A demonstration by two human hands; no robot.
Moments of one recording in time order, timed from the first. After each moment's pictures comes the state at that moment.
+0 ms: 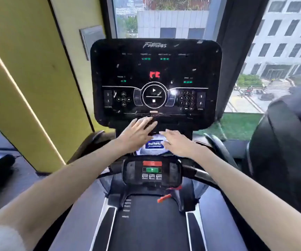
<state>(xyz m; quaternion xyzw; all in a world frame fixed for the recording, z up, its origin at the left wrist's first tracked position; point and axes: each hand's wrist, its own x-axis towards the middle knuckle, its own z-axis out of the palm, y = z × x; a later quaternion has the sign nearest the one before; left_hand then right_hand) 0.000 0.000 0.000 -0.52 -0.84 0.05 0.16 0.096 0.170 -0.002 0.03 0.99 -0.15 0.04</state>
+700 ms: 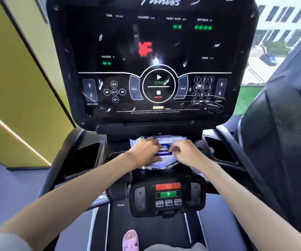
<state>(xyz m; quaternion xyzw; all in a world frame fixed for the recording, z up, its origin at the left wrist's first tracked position) -0.081 0.045 -0.091 -0.60 -0.80 0.02 -0.03 0.029 0.192 -0.079 0.17 0.94 -0.30 0.03</state>
